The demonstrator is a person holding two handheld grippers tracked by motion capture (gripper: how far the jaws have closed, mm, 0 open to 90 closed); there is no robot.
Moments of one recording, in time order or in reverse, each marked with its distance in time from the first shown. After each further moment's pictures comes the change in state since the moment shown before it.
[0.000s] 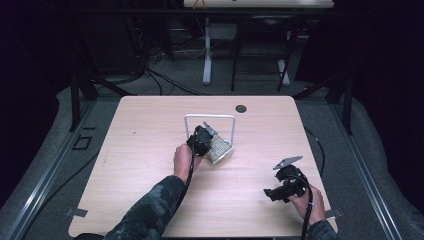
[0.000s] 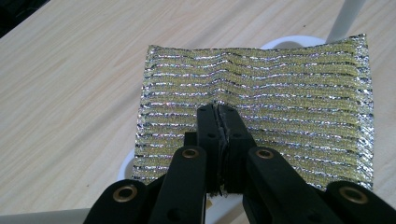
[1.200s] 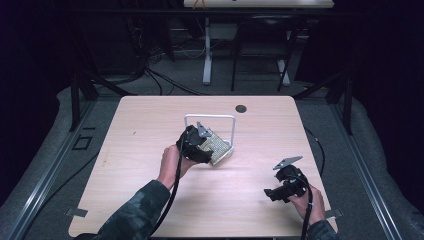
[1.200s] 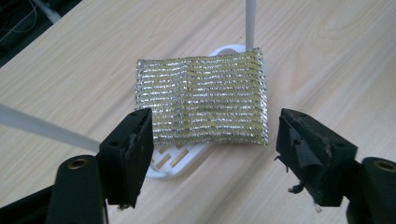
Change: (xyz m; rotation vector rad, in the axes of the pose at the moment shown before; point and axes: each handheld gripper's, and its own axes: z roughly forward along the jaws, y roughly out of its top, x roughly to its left) left arm 0.002 -0.003 -0.082 -0.039 -0.112 0.065; right arm 0.000 0.000 -0.001 0.003 -0.011 -0.005
